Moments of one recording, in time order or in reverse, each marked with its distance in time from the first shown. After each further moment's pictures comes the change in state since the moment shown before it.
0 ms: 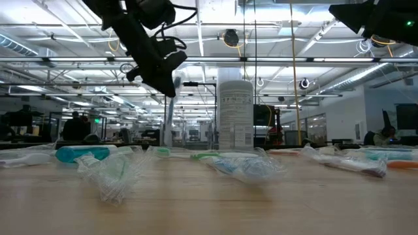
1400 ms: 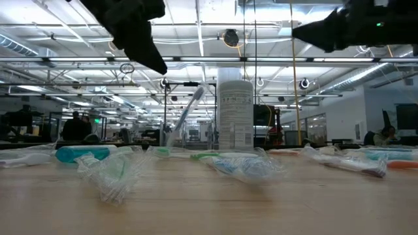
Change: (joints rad) left arm -0.342 -0.151 -0.063 -0.055 0.164 0.266; right arm 0.000 0.597 0.188 -0.062 -0.055 0.372
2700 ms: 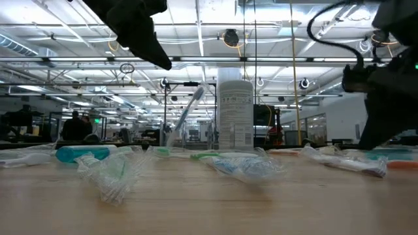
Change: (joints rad) left arm 0.002 0.000 0.000 0.046 -0.001 0.078; right arm 0.349 0.412 0.159 -0.993 0.031 1.350
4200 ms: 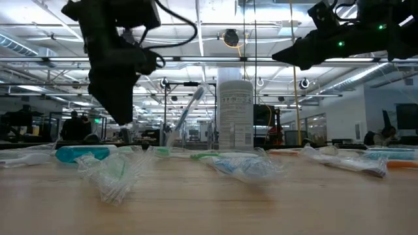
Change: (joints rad) left arm 0.035 0.185 0.000 -0.342 0.144 -0.641; right arm -0.461 -0.079 -0.106 1.277 0.254 -1.644
